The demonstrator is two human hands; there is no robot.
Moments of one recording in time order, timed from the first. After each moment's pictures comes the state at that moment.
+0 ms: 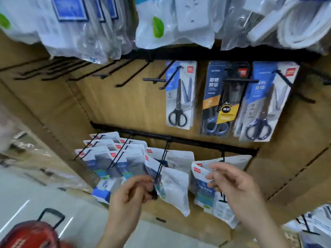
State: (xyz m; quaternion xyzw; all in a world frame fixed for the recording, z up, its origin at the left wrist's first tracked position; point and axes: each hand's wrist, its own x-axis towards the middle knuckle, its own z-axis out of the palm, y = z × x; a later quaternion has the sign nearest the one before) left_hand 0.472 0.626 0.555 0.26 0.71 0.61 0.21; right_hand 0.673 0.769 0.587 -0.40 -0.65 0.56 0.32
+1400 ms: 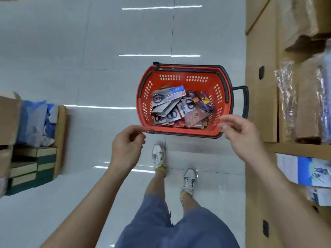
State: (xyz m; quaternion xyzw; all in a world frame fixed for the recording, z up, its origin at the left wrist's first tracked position) left_hand 0.160 0.054 0.295 -0.43 0.75 0.50 0.03; right_hand 0.034 0.308 0.285 -0.05 -0.83 0.49 -0.25
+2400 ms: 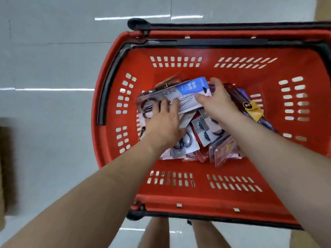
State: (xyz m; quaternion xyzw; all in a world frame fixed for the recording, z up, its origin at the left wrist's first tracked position) left_hand -0.076 -0.017 -0.152 -0.12 0.92 0.16 0.33; right_hand -0.176 0.110 -0.152 -0.11 -0.84 0.39 -0.37
